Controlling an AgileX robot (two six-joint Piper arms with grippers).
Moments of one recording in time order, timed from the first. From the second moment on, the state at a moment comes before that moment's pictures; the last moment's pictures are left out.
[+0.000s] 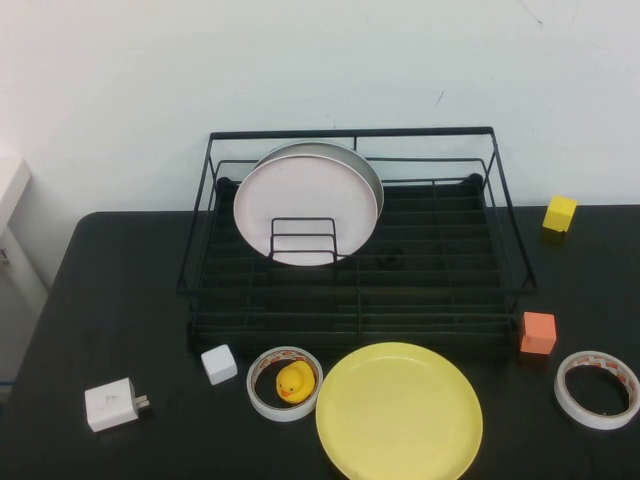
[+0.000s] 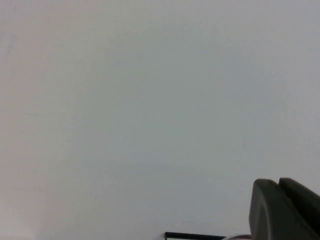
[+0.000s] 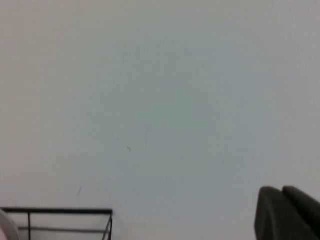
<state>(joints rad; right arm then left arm) -0.05 0.00 -0.24 -0.05 0.13 0.01 -0.11 0.01 -0.33 -0.08 0.12 -0.12</state>
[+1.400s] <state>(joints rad) 0.32 1.66 -0.45 1.71 0.41 -1.52 -0.17 0.16 -0.34 -0.04 0.58 -0.44</state>
